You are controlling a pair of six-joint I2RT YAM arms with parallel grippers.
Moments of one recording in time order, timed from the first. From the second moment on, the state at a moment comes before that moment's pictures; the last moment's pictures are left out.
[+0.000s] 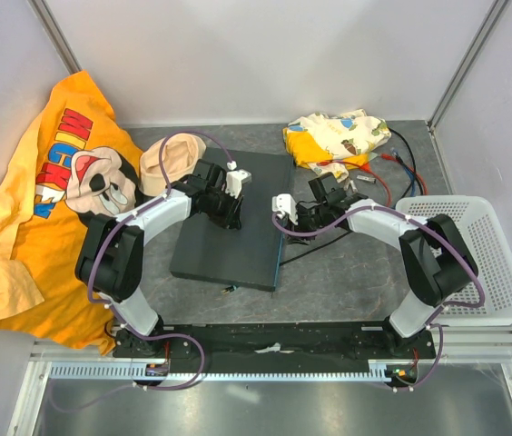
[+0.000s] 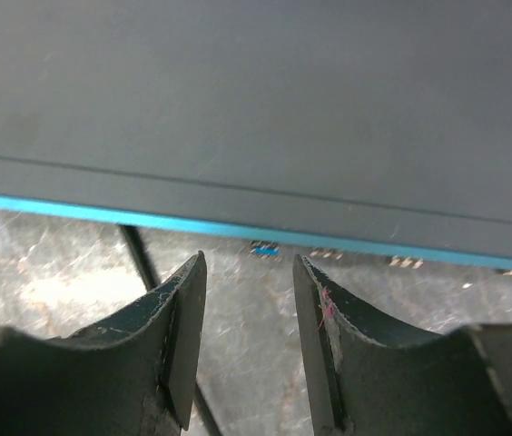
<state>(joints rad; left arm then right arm) -0.41 1.70 1.10 -0.43 0.43 0.16 0.49 1.67 1.00 -0.32 -0.68 -0.86</state>
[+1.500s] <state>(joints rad) -0.41 1.70 1.10 -0.43 0.42 0.16 0.55 1.68 0.99 -0.30 -0.53 -0.77</state>
